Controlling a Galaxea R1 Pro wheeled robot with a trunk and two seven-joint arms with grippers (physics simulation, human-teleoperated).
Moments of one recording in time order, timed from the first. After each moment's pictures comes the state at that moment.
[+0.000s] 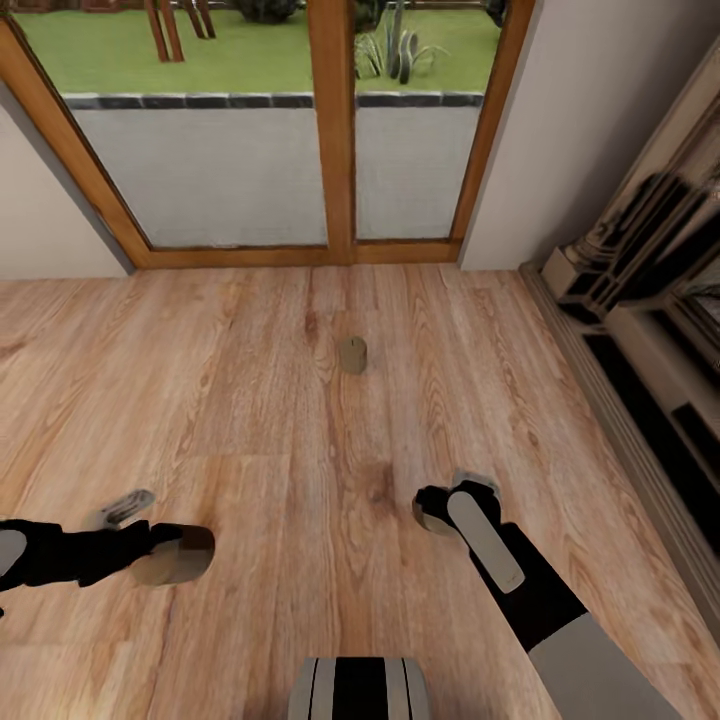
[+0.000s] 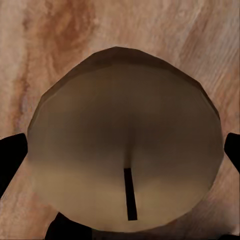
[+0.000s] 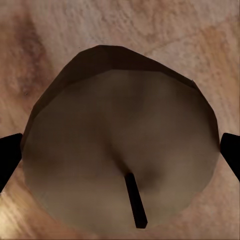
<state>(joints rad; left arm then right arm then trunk) -0.32 0.59 -0.04 -1.54 1.56 0.99 0.67 -0.63 -0.01 0.40 -1.23 -1.00 0.67 -0.95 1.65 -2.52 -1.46</state>
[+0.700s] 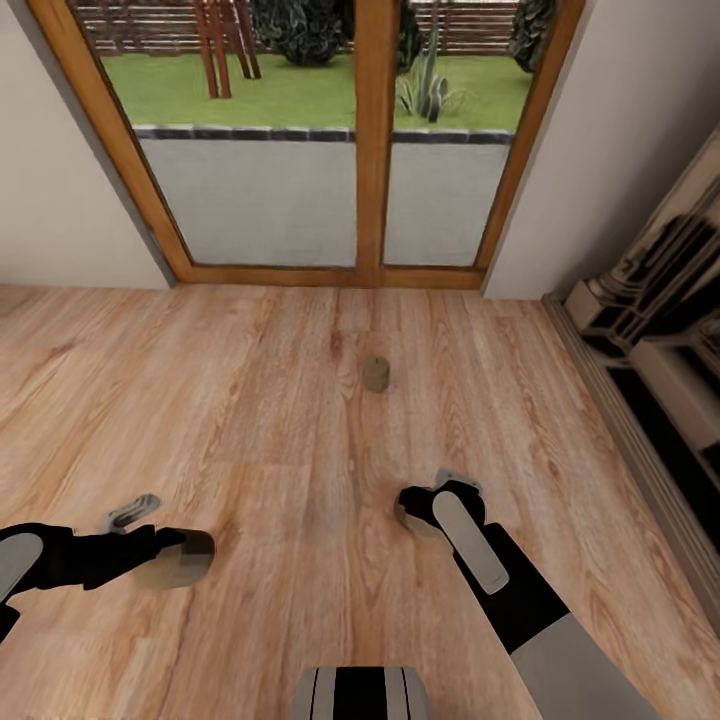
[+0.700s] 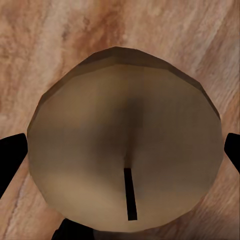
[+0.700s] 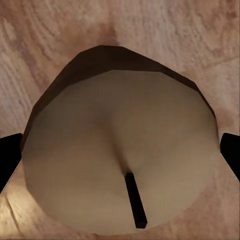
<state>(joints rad) -0.32 0.55 -0.04 -1.54 1.48 0.99 0.69 -0.63 0.04 0.40 -1.22 -1.00 0.67 -0.94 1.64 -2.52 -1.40</state>
